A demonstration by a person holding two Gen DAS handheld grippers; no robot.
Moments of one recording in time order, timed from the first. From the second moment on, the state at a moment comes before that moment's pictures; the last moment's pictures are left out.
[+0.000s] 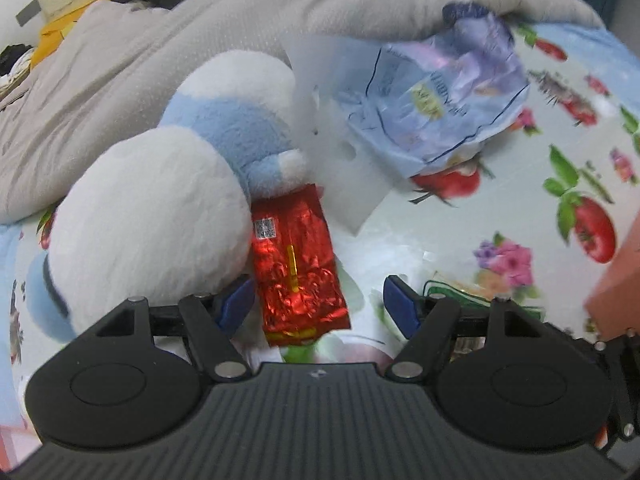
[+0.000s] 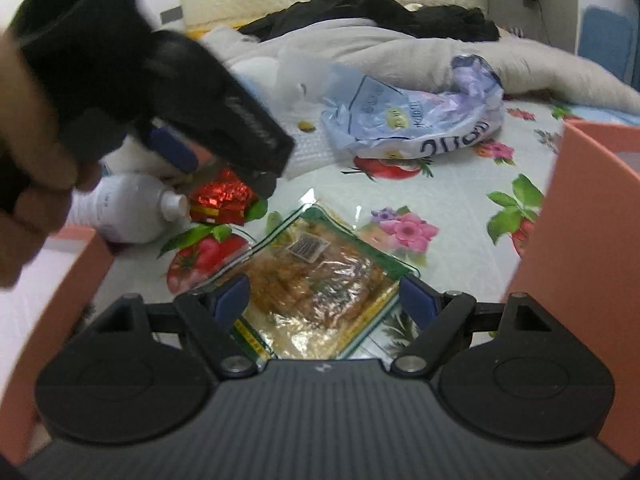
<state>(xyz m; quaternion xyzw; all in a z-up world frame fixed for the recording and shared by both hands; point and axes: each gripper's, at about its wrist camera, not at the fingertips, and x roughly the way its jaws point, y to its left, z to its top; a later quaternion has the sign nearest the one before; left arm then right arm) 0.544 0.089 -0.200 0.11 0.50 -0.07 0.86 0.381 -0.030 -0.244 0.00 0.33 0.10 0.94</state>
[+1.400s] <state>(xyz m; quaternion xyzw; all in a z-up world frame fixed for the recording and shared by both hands) 0.379 0.051 -0.139 0.05 0.48 -0.05 0.87 0.260 -0.090 -0.209 -0.01 0.39 0.11 0.92</state>
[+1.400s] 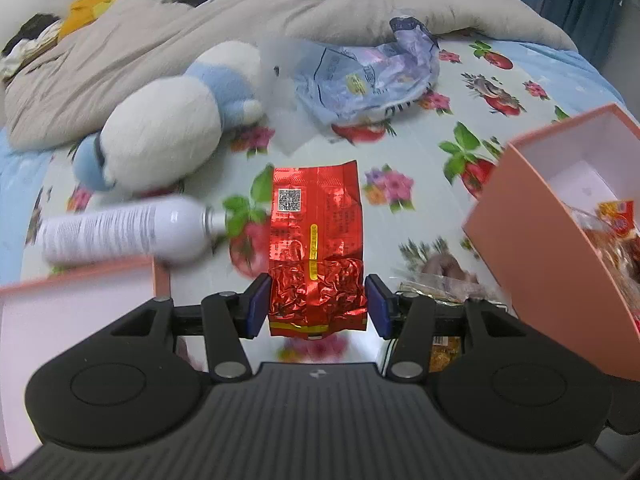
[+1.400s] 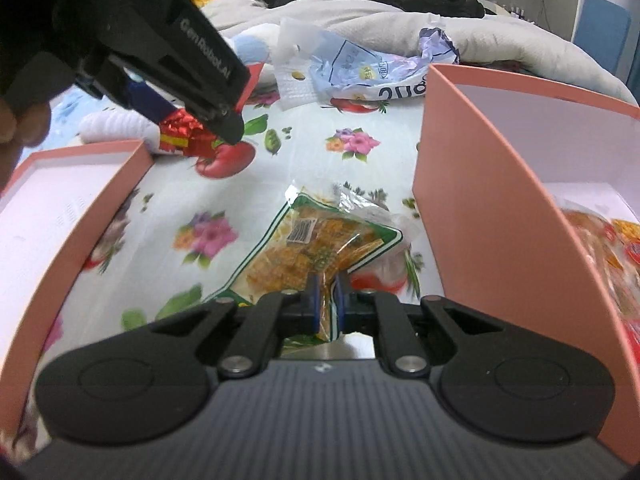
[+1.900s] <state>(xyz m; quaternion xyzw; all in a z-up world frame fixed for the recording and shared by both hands) 0.221 0.051 -0.169 -0.03 0.50 0.01 0.87 0.167 -0.123 -0.200 -0.04 0.39 0.15 0.91</state>
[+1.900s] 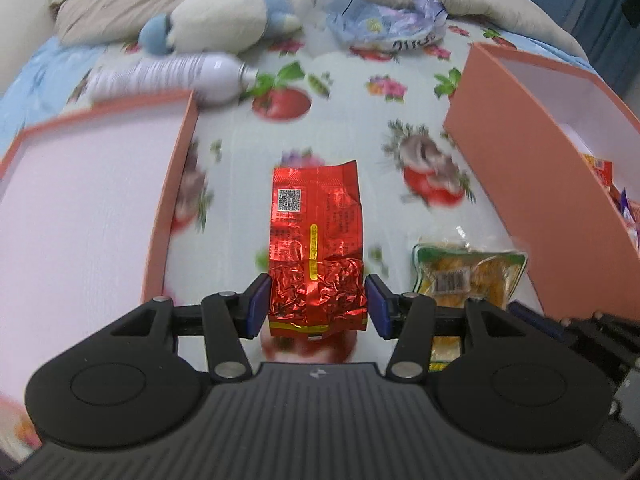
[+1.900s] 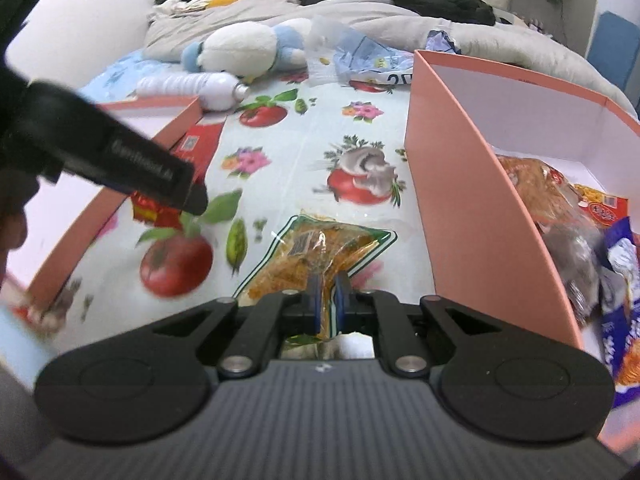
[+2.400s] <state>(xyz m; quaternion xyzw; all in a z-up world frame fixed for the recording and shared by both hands) 0.139 0.055 -0.159 -0.08 0.49 0.03 0.87 0.122 -0.155 -0.178 -0.01 0.38 0.17 0.91</state>
